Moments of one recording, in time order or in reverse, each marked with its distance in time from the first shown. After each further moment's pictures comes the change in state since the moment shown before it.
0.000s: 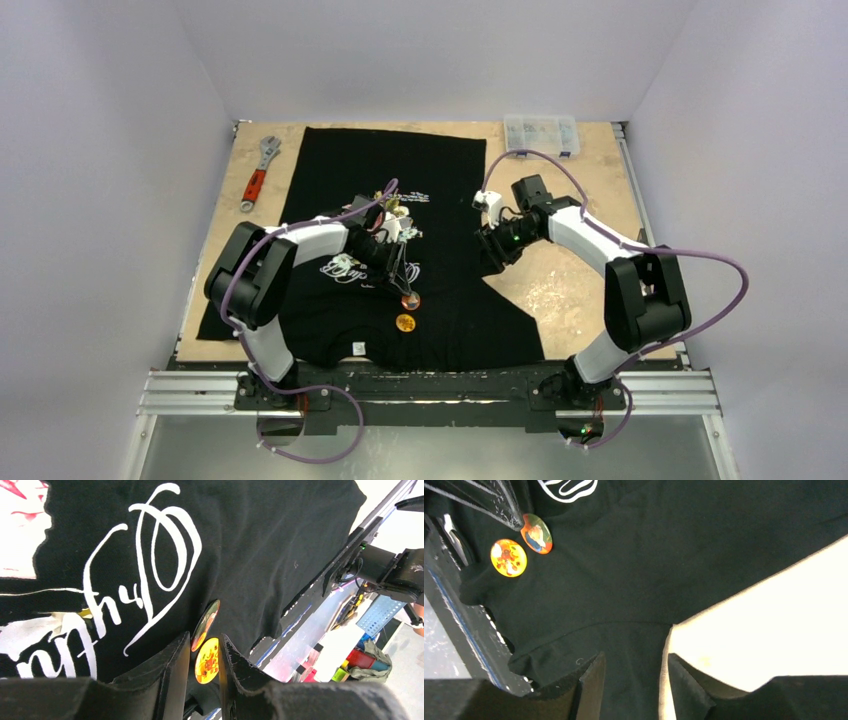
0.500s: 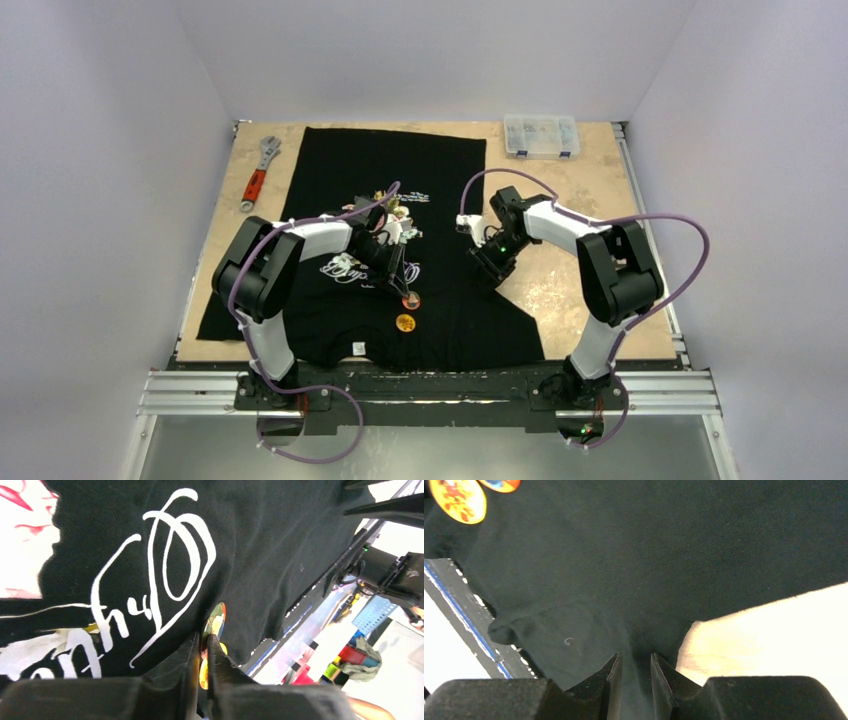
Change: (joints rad) left arm -0.002 0.061 0.021 -0.017 -0.005 0.002; right arm 0.082 0.208 0.074 -0.191 0.090 -0.122
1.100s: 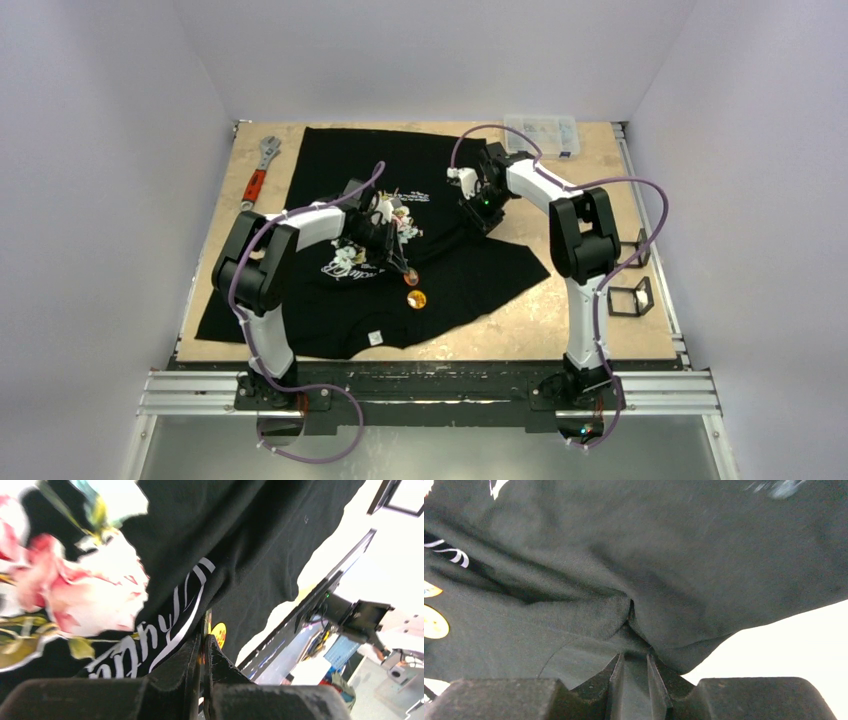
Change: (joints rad) left arm 0.088 0.040 0.117 0.029 -0.001 -0.105; right arm -0.053 0.375 0.580 -0.063 0.180 0.058
